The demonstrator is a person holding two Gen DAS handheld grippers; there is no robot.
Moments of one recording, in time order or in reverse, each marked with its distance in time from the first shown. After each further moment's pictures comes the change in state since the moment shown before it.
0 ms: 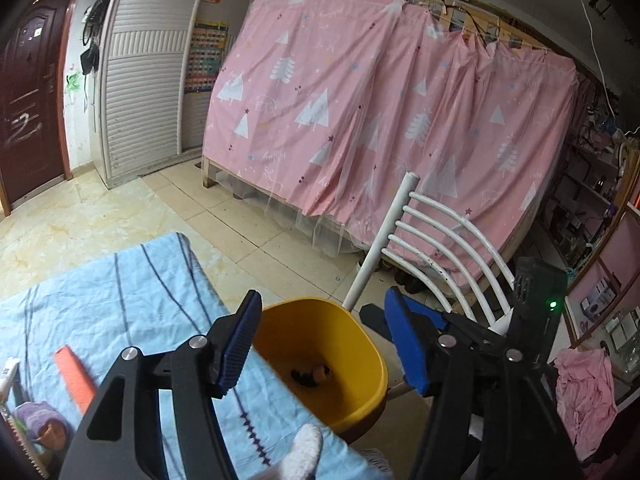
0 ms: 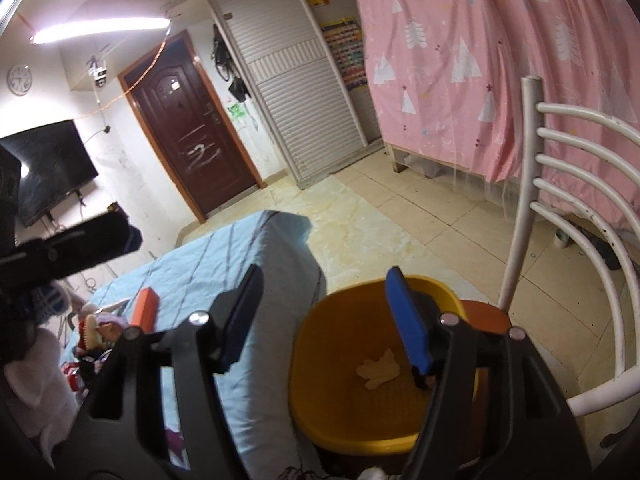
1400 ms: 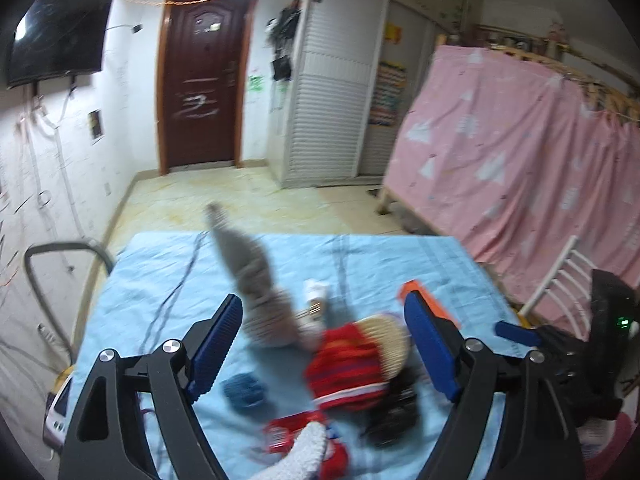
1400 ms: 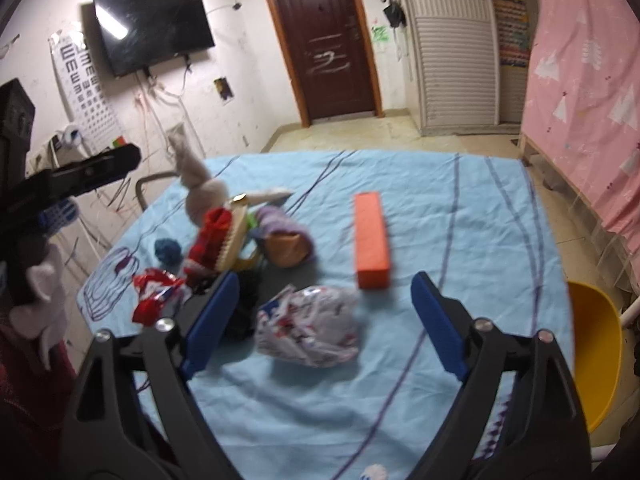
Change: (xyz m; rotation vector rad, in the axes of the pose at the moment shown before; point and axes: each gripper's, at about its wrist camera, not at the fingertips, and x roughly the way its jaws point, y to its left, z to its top) left arm -0.224 0.211 -0.102 -0.276 -0.142 0.542; right arm 0.052 0.231 -0.068 -0.406 0.278 0.285
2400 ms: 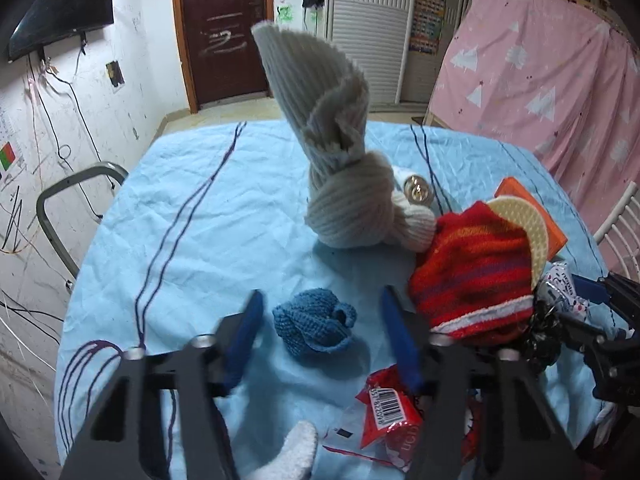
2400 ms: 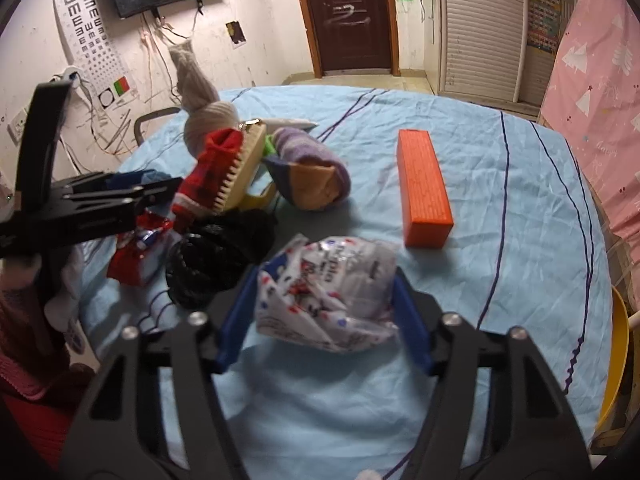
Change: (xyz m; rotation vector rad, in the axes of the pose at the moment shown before) left arm 0.074 0.039 -0.065 0.011 0.272 0.143; right arm 0.047 0.029 -0.013 -0.090 0.174 -0.011
